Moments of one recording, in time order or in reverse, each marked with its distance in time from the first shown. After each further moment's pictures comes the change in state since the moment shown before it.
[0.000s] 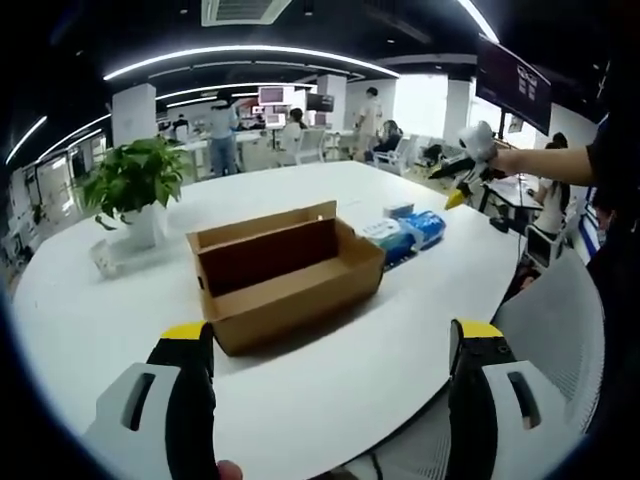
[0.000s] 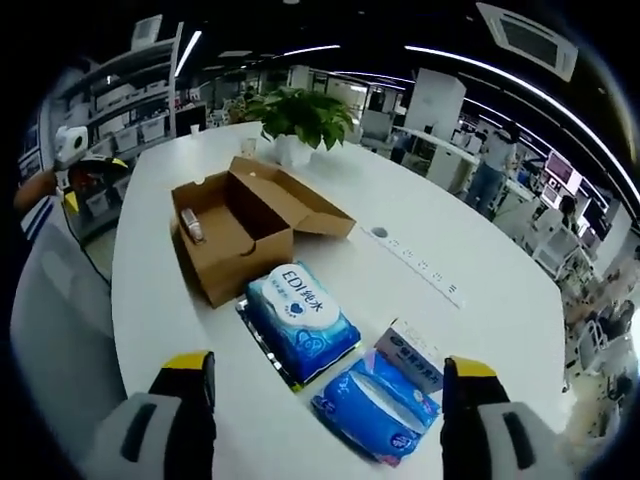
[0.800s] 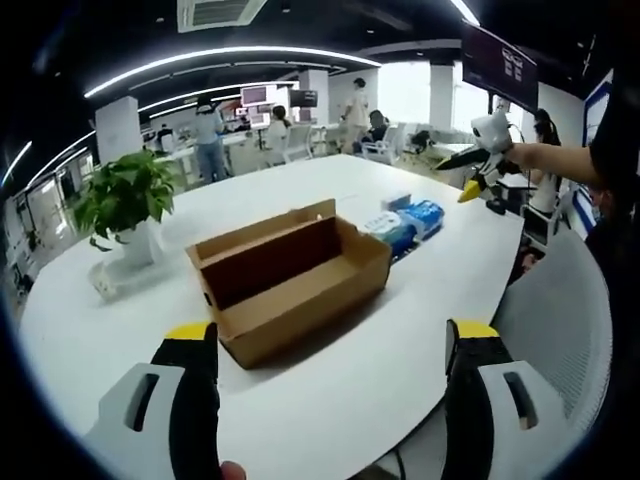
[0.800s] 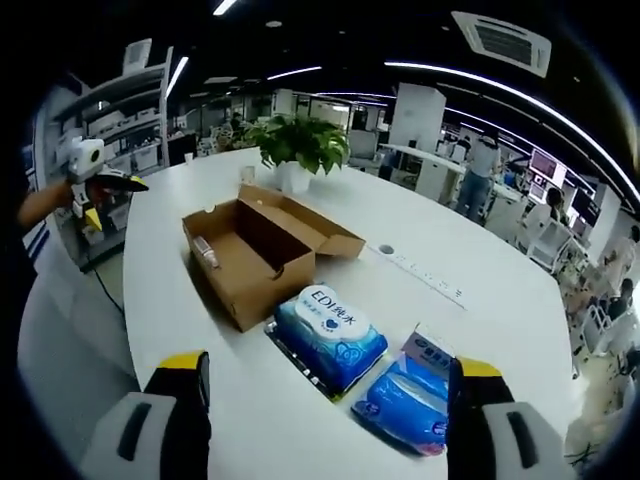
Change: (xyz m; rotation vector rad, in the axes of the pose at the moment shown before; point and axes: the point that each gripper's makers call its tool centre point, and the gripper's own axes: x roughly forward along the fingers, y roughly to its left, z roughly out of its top) left arm 0.009 0.019 0.010 0.096 0.038 -0.034; right arm -0.018 0.040 0.009 0.073 -0.101 -0.026
